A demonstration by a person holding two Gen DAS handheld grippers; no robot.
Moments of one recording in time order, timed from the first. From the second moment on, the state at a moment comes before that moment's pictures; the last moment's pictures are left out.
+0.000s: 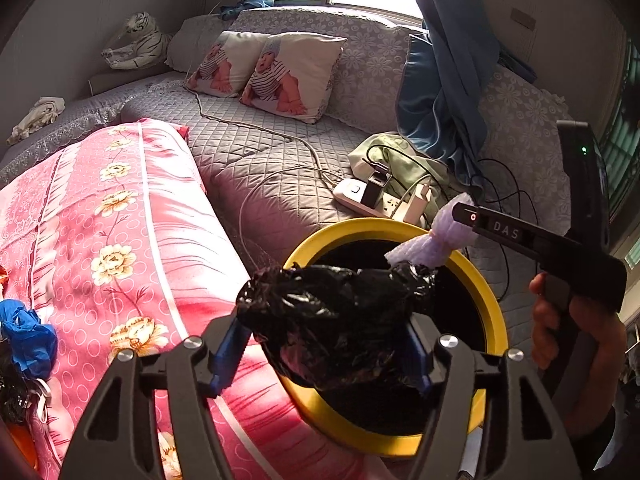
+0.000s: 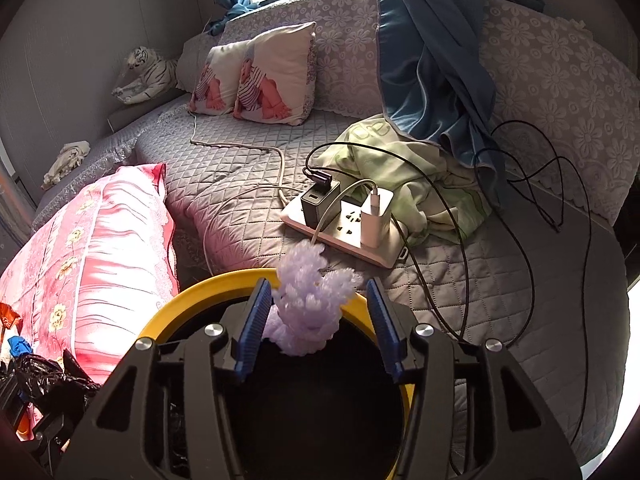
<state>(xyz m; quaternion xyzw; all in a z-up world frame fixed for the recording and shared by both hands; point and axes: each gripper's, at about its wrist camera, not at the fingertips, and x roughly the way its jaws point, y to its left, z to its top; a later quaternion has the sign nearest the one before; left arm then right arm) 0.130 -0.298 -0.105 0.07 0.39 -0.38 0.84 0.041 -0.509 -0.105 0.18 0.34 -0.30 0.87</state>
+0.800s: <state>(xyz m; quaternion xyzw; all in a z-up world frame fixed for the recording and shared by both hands) 0.138 -0.249 -0.077 0.06 0.34 -0.31 0.89 0.036 -0.493 -0.085 0.18 0.32 -0.28 0.89</state>
